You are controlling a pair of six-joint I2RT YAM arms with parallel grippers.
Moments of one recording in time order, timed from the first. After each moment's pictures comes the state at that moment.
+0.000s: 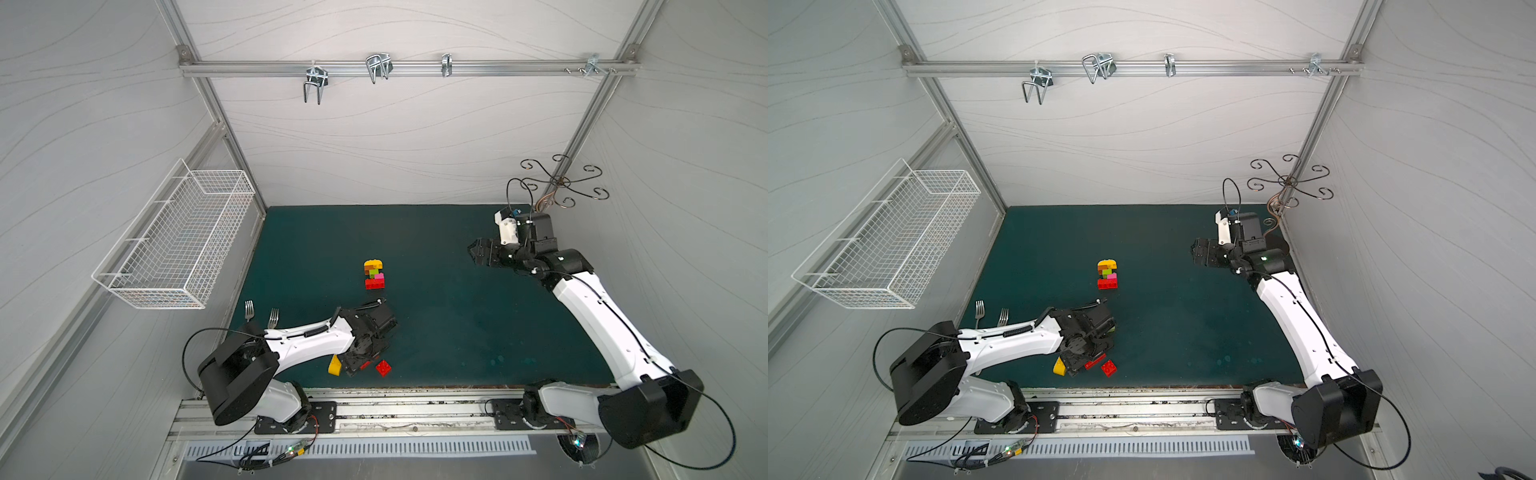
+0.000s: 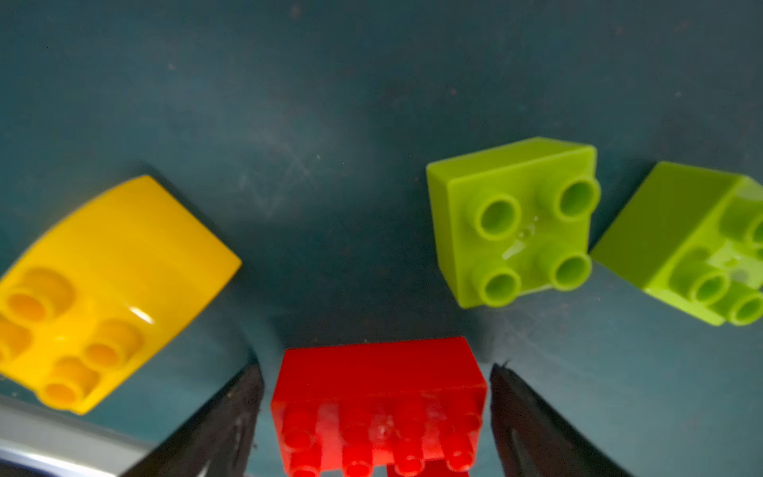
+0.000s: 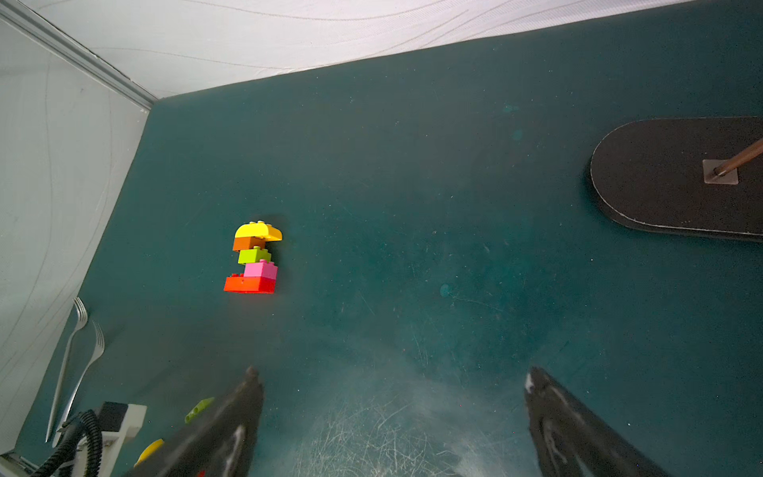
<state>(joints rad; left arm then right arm) -0.89 1.42 0.71 -0.77 -0.06 -1.55 0.31 1.24 1.22 -0.71 -0.17 0.26</state>
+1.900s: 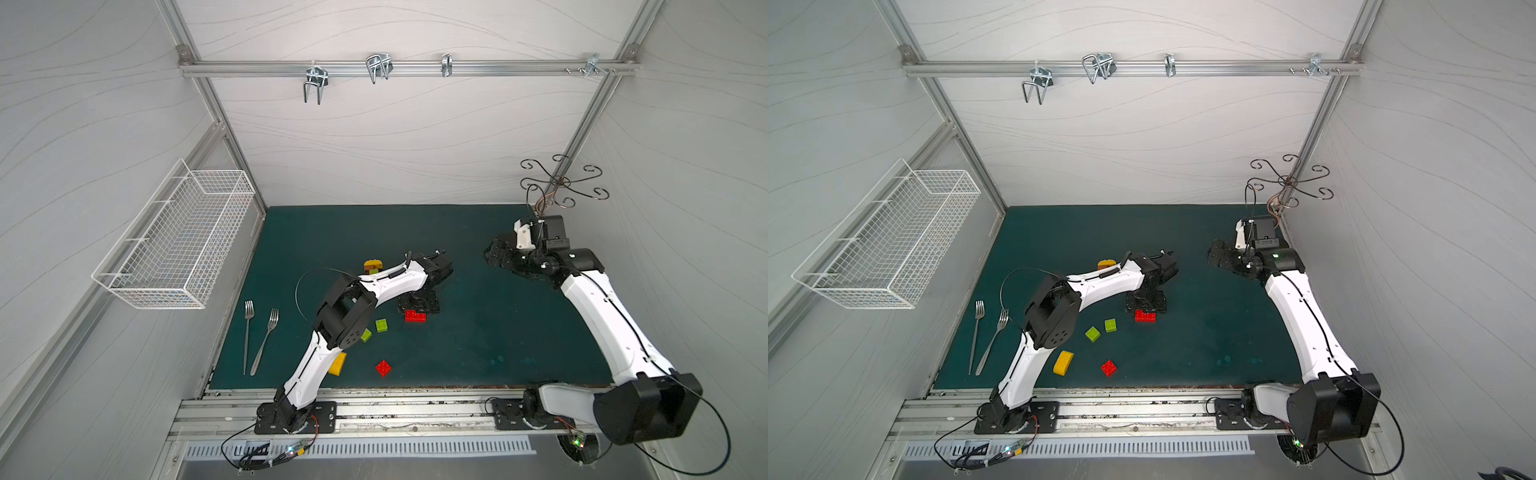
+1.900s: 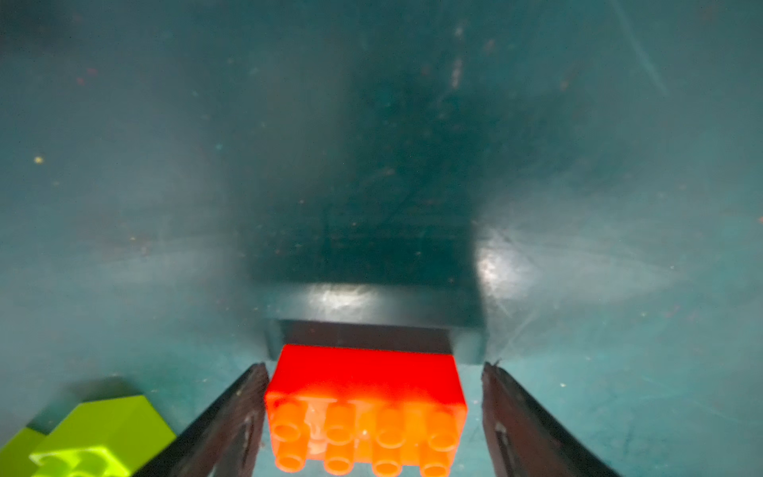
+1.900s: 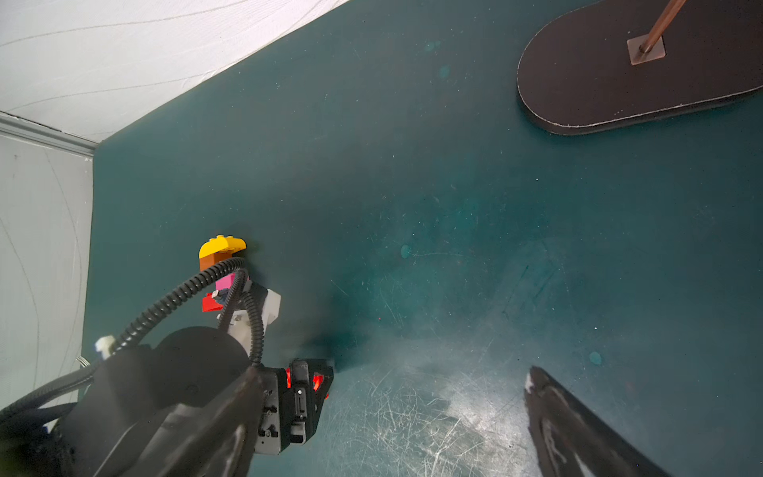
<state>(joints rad) -0.85 2.24 1.79 -1.11 -0.03 -0.88 0.17 1.24 1.23 -0.84 -0.19 0.39</state>
